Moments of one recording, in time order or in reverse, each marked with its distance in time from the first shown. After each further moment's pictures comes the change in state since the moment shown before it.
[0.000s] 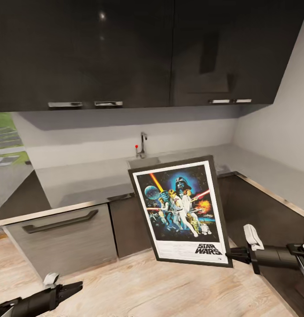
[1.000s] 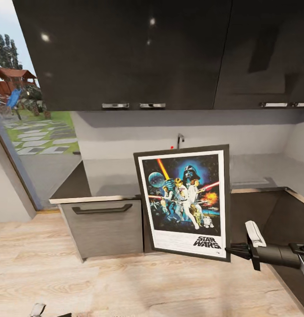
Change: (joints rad) left arm 0.131 0.012 0.010 0.039 0.010 -0.007 0.000; right arm 0.001 -0.004 -0.003 -0.001 -0.120 -0.001 0.006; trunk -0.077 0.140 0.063
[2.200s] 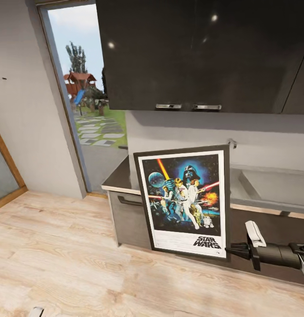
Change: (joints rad) left arm 0.015 0.002 -0.003 0.002 0.000 0.002 0.000; right arm 0.000 0.000 0.000 0.000 0.000 -0.001 0.000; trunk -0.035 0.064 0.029
